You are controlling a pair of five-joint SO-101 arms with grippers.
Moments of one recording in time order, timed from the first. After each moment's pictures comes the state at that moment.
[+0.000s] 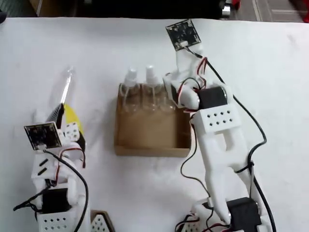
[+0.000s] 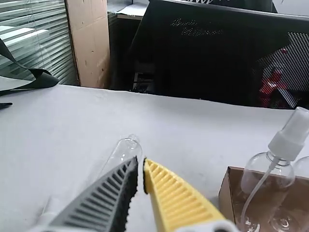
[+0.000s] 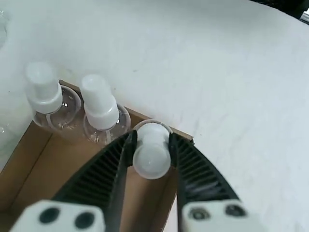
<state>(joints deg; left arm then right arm) -12.9 -103.4 89.8 35.8 5.3 -17.0 -18.4 14.2 56.1 10.9</state>
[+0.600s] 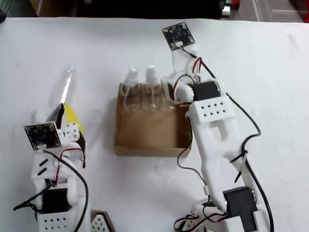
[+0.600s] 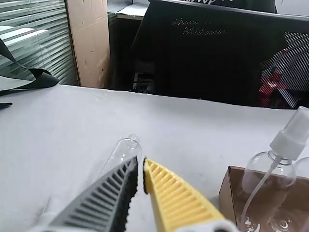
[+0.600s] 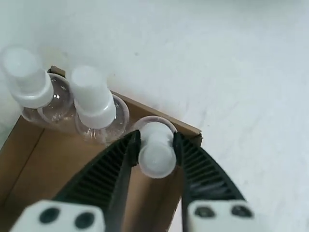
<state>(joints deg) -12.9 -103.4 89.8 35.8 5.3 -17.0 -11.5 13.0 55.9 10.7</state>
